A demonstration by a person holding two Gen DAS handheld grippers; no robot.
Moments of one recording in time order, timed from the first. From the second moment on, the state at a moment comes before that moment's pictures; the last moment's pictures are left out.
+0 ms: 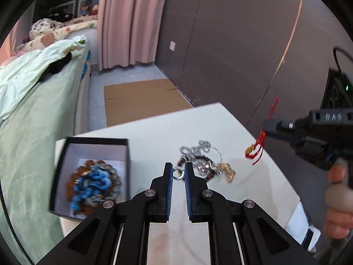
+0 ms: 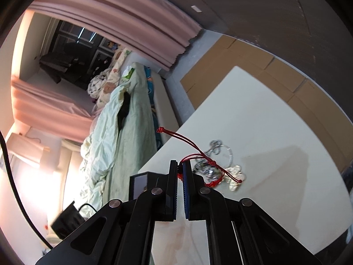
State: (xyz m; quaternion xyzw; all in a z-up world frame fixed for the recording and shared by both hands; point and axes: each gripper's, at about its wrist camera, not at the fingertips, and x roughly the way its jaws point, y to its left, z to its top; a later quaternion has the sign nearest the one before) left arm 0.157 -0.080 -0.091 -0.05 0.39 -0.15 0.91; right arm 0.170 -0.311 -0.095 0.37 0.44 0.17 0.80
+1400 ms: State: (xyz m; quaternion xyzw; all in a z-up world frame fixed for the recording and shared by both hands) left arm 0.155 0.059 -0.067 -0.24 0.37 -0.05 0.90; right arm 0.169 -0.192 -0.072 0.30 0.40 0.31 0.81
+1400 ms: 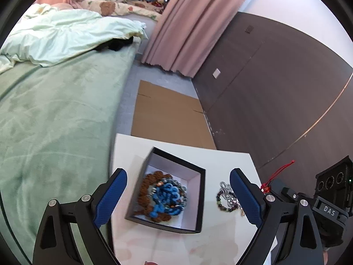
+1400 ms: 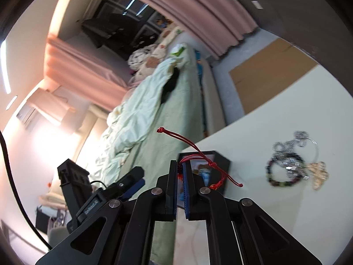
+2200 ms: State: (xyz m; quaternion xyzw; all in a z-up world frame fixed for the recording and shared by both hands) left arm 0.124 0.104 -0.051 -0.26 0.32 -0.02 0.91; right arm 0.174 -0.158 -0.080 0.25 0.42 0.33 0.81
